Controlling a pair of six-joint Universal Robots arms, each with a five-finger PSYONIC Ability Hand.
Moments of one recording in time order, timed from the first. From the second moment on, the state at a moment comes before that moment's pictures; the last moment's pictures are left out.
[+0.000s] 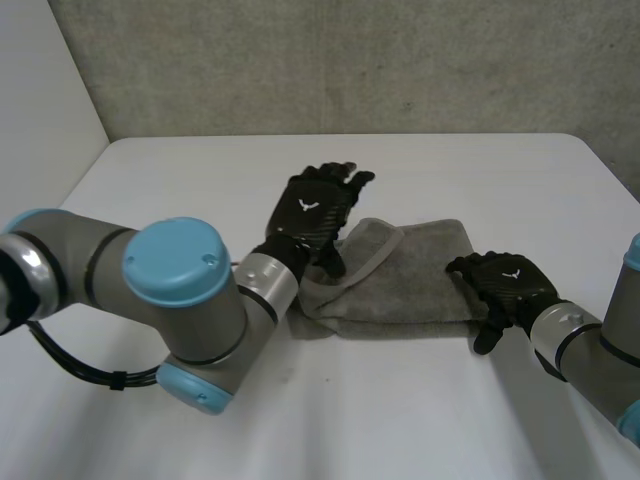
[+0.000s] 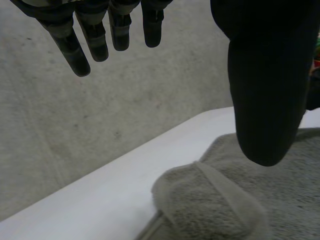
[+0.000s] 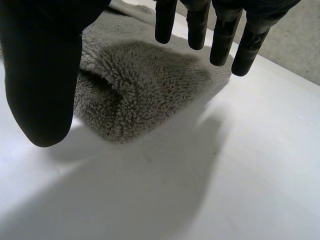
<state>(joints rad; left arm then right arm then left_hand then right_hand) 4.01 -2.19 -1.38 3.58 -1.49 3.20 1.74 -1.13 1.80 -0.22 1.28 2.80 0.19 0.18 0.18 0.18 0.03 0.21 0.23 0.21 0.23 0.07</state>
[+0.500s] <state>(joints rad) 4.00 -2.47 -1.09 3.48 -1.53 3.21 1.75 -1.11 1.83 -0.33 1.29 2.81 0.22 0.22 0.22 0.22 0.03 0.77 0.68 0.67 0.67 0.47</state>
